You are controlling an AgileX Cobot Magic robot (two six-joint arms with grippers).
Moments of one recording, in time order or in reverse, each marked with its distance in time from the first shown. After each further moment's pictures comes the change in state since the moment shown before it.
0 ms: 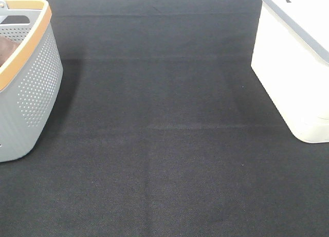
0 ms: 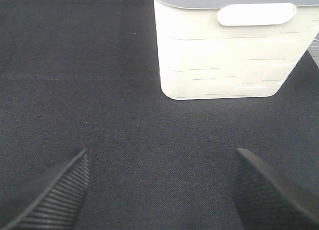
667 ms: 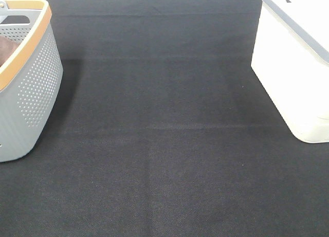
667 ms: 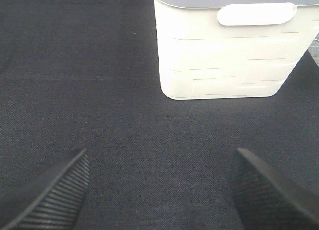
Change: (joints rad) left arm 0.000 0.000 0.000 0.000 0.000 0.000; right arm 0.000 0.000 0.000 0.000 0.000 0.000
